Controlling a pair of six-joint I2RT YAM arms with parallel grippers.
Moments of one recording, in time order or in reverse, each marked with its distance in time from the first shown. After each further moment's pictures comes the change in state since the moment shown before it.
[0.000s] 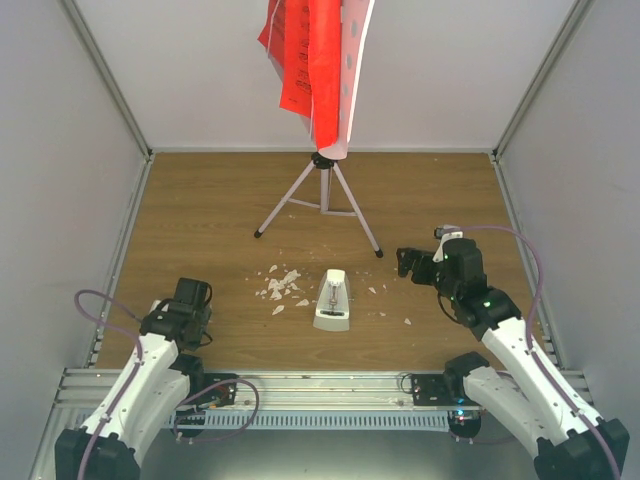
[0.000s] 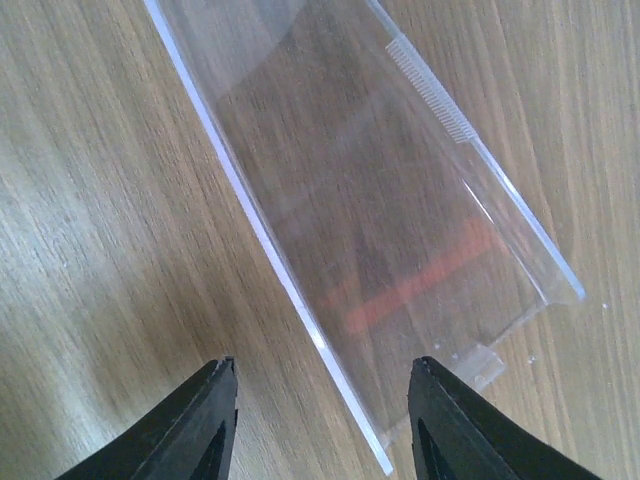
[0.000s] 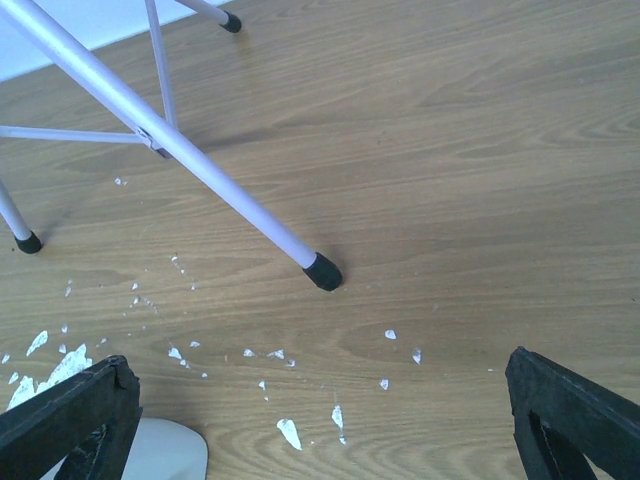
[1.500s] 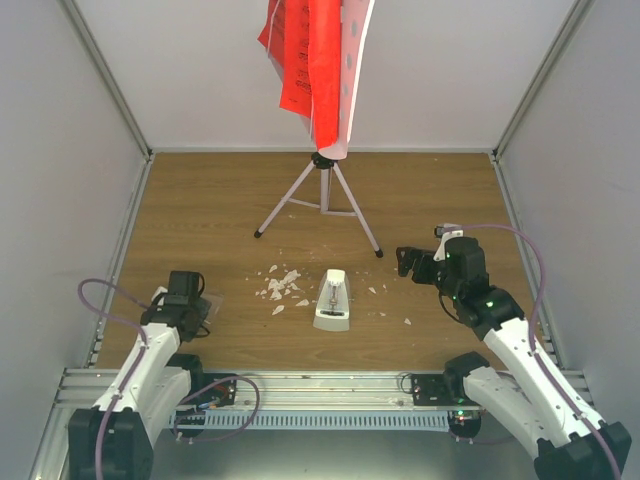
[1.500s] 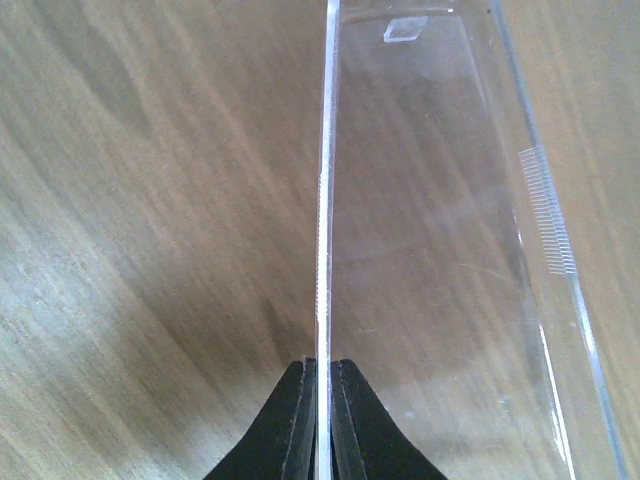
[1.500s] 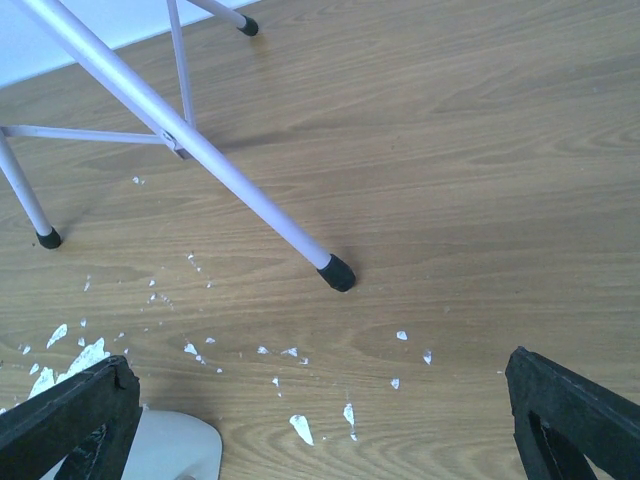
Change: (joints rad) left arm 0.141 0.114 -0.032 0.213 0.073 0.301; right arm 0.000 -0.008 0.028 -0.030 -0.025 -0.010
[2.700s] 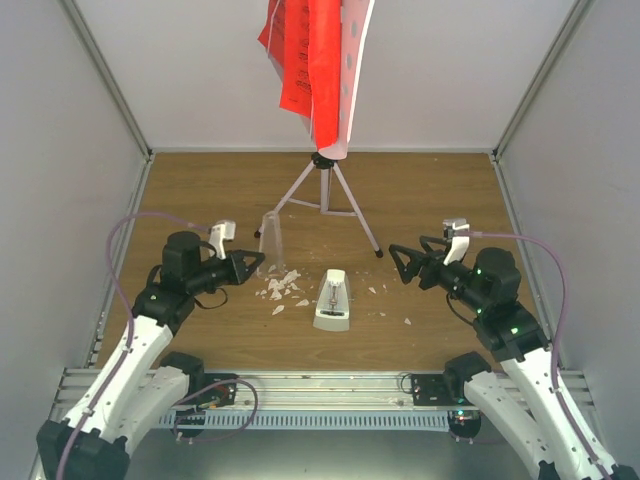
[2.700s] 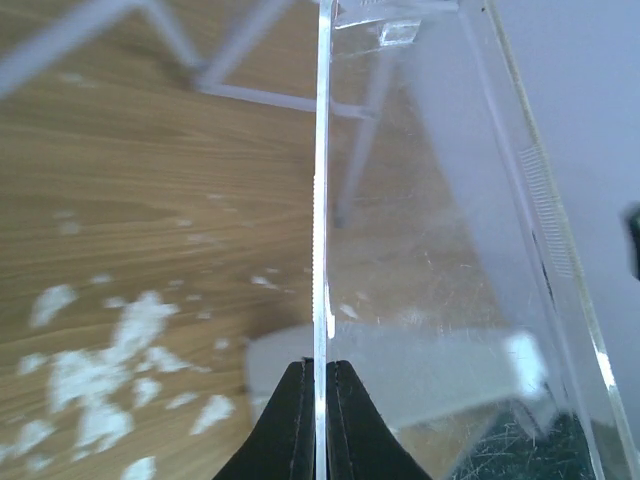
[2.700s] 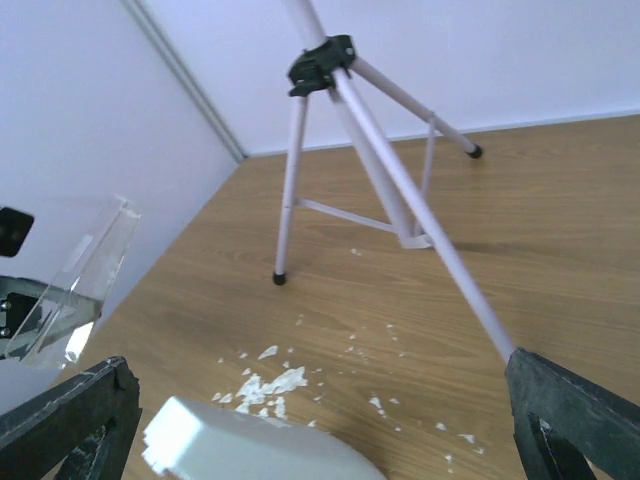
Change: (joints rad) left arm -0.188 -0.034 0.301 0.294 0.724 0.564; right arm 0.000 -0.200 0.053 0.091 -0.291 -0.053
